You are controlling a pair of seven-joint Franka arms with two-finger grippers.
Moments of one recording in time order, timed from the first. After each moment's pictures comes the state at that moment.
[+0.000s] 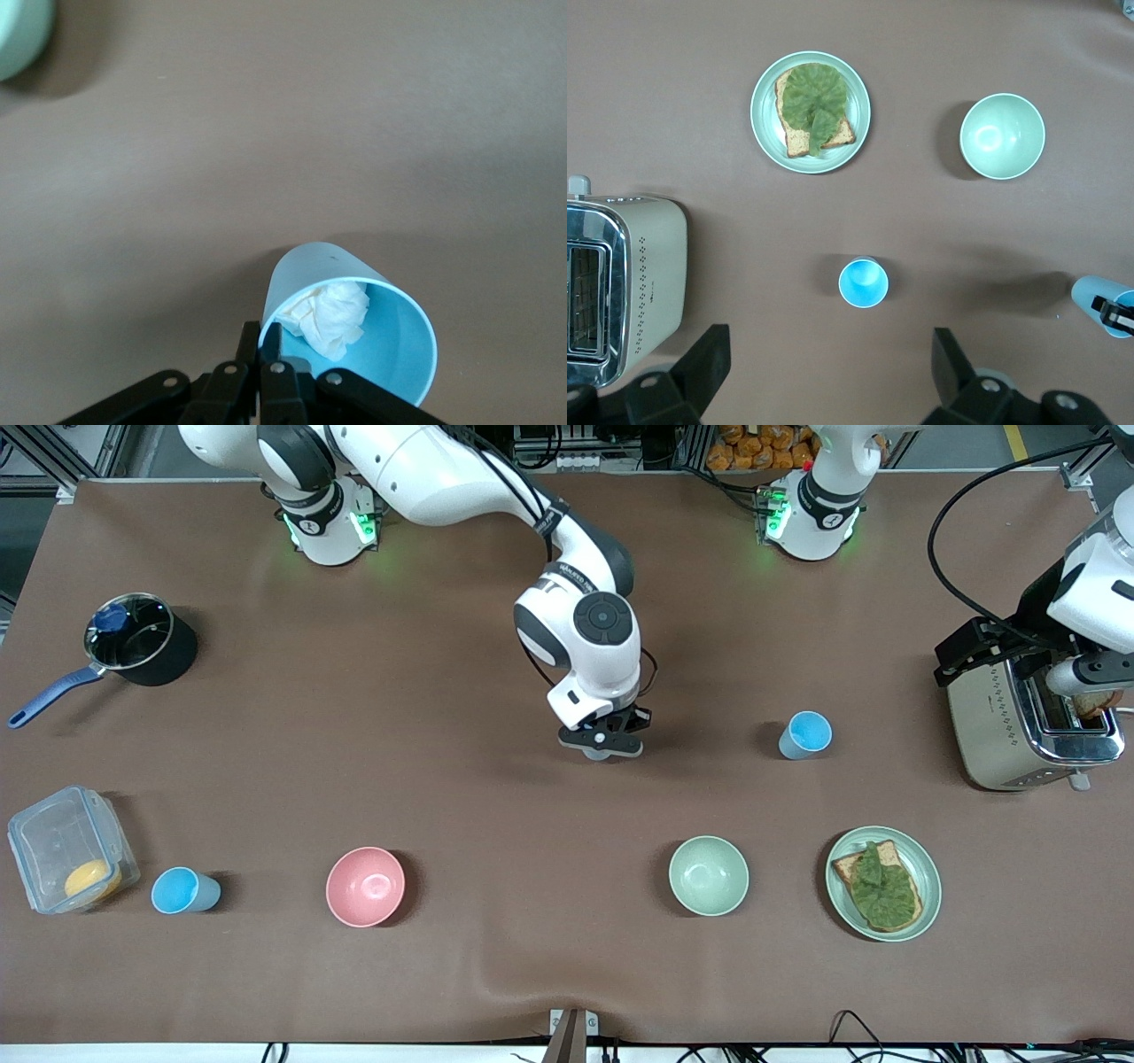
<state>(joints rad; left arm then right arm) 0.07 0.03 -0.20 -1.54 0.01 1.63 -0.22 0.85 0.89 -0.01 -1.12 0.05 2.08 1.08</state>
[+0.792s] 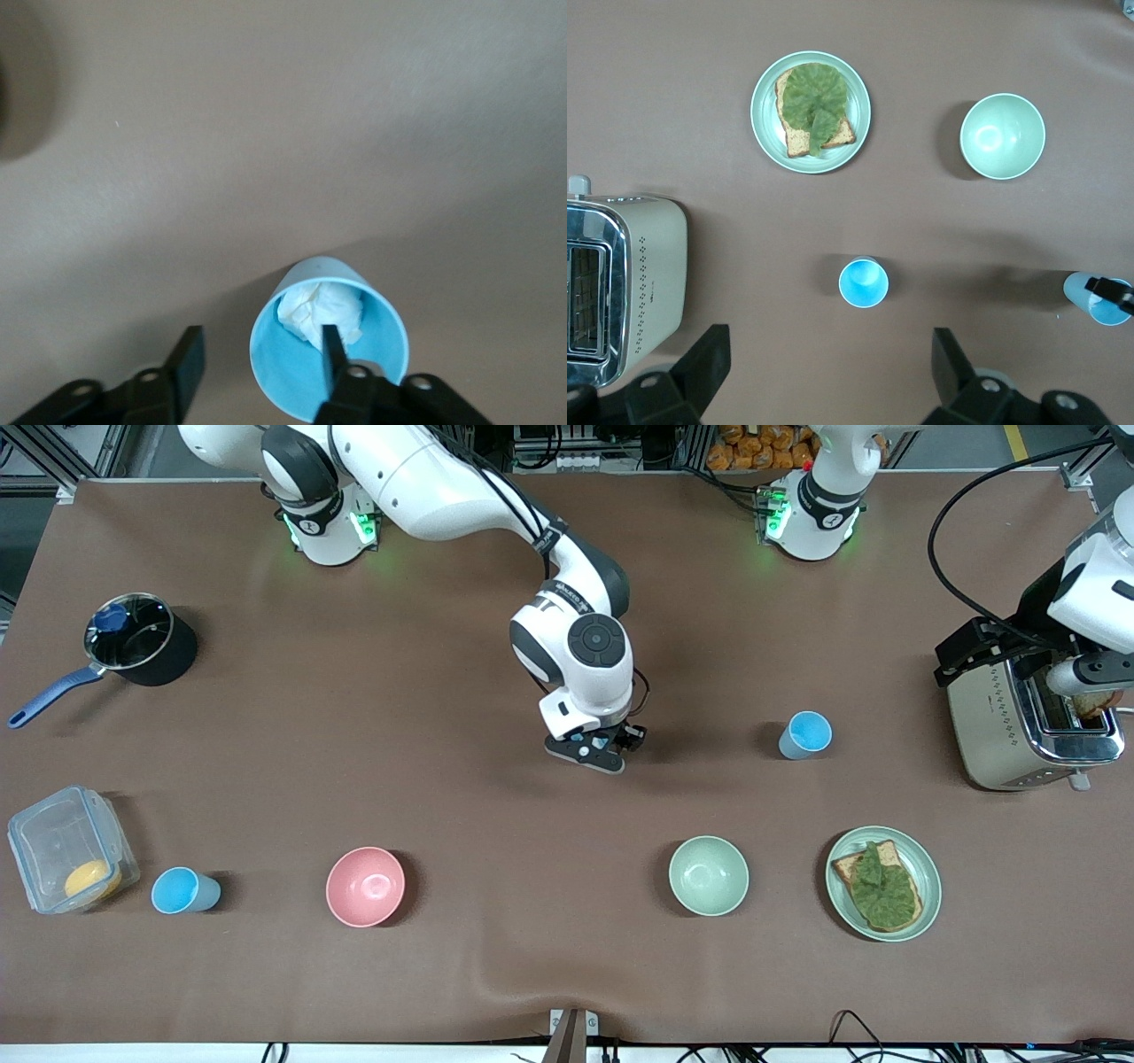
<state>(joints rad) 0.07 0.03 -0.20 -1.54 0.01 1.63 -0.22 0.83 0.91 -0.03 -1.07 0.05 2.05 1.16</state>
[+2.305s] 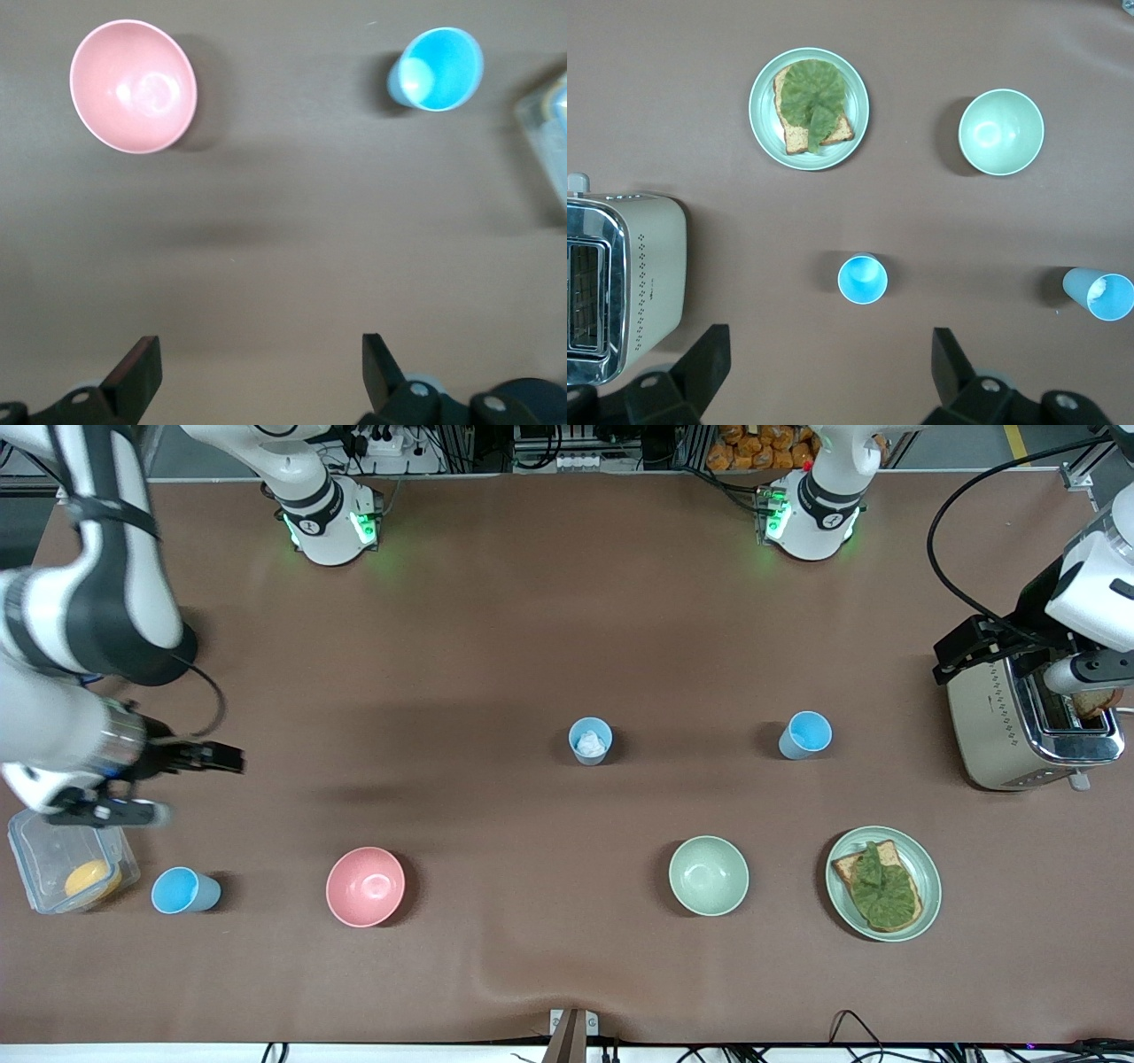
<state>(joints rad) 0.07 0.02 -0.21 -1.53 0.01 1.62 -0.22 0.04 0.28 -0.05 -1.53 0.03 1.70 -0.01</state>
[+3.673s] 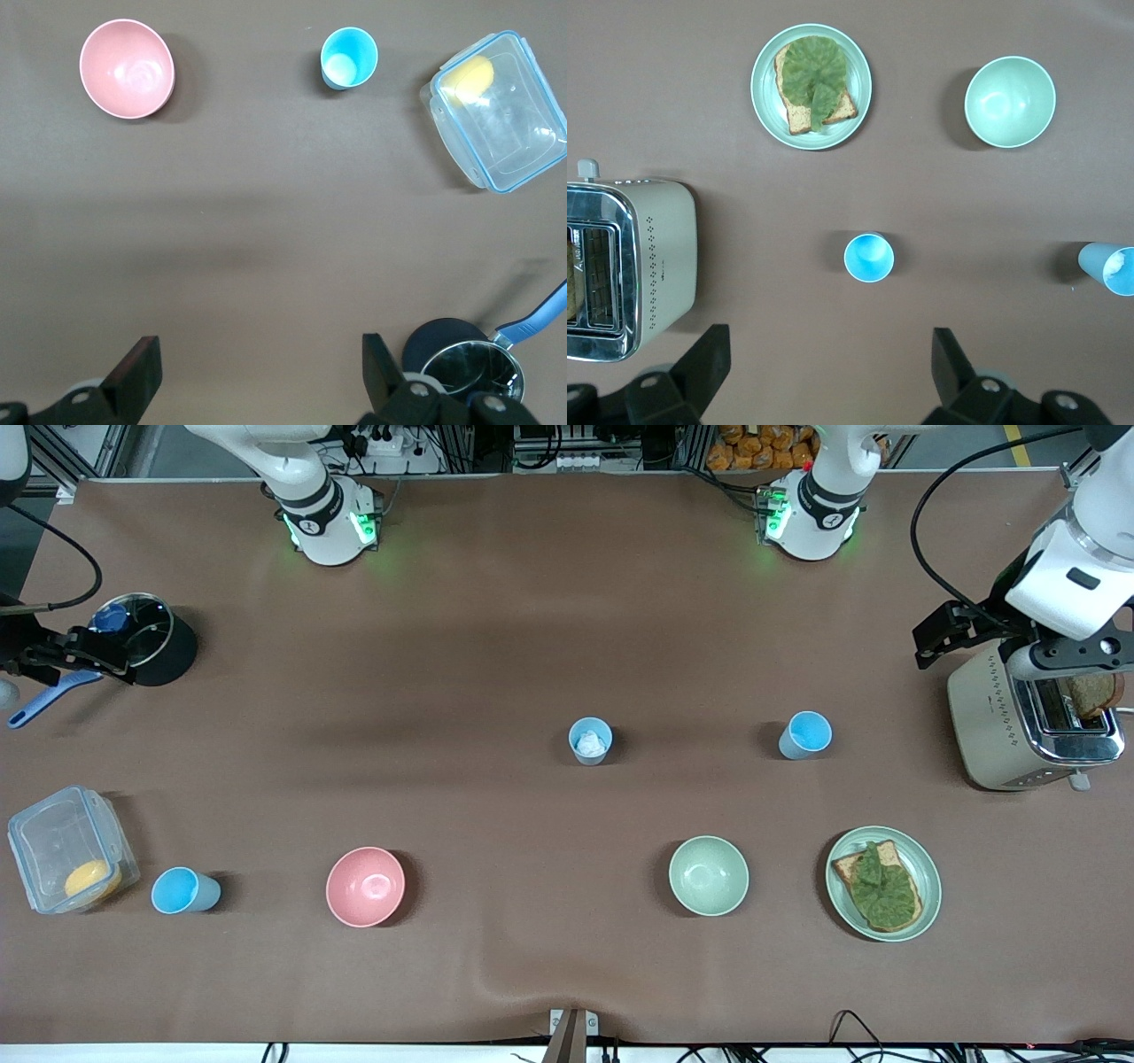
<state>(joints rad) -0.06 0.02 -0.12 -1.53 0.04 1.56 -0.23 -0.03 0.04 -0.04 -1.58 0.00 1.57 -0.08</state>
